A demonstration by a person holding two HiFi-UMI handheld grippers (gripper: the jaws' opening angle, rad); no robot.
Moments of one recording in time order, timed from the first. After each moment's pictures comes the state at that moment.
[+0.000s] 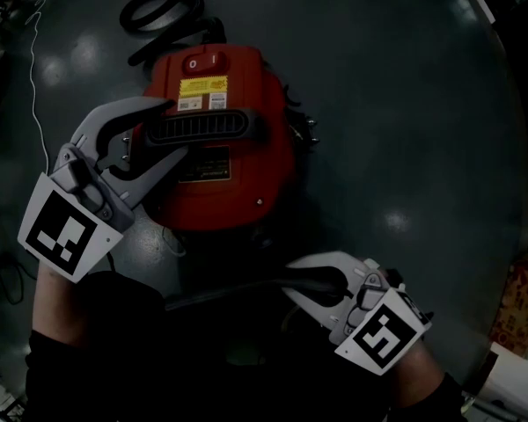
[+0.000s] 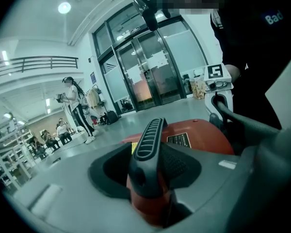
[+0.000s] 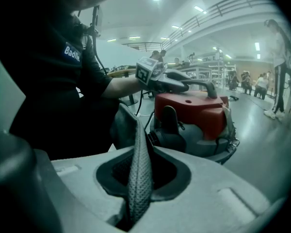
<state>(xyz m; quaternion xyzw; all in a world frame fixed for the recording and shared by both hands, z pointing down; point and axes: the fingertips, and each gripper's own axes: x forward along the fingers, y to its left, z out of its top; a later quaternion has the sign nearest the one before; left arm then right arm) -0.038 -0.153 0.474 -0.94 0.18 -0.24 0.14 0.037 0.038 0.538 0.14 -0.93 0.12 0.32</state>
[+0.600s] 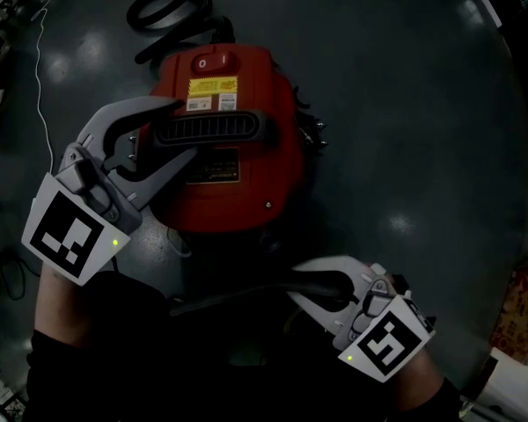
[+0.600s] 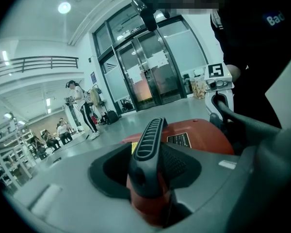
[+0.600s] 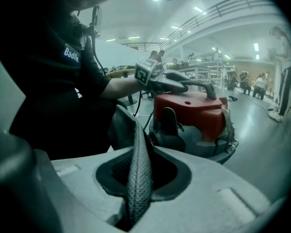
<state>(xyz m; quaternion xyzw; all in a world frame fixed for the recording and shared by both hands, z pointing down) -0.038 -0.153 0.475 -0.94 0.18 -0.24 0.14 0.036 0.037 0.536 0.15 -0.93 0.12 0.32</state>
